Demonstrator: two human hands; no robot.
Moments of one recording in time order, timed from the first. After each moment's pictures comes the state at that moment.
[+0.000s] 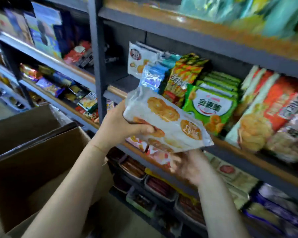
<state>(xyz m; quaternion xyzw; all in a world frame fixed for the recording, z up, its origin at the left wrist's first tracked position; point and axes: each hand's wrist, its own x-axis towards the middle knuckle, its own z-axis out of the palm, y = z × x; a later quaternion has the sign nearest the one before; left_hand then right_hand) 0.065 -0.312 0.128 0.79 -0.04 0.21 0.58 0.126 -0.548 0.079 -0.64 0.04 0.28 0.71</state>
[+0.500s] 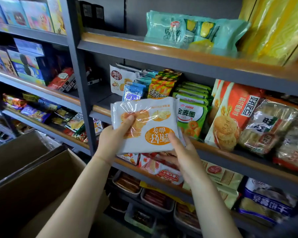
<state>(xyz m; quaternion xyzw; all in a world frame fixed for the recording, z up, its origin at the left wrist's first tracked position) 0.082 -0.348 0.139 0.67 0.17 0.14 0.71 0.087 -0.556 0.137 -0.67 -0.07 0.08 0.74</state>
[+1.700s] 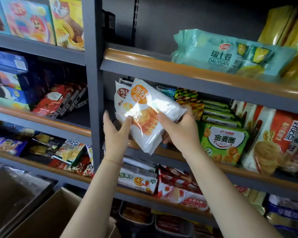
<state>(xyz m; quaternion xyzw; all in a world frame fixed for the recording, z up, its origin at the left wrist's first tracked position) 0.221 -0.200 0.133 0.62 0.07 0.22 0.75 0.196 -0.367 0.205 -0.78 -0.06 -0.18 0.59</state>
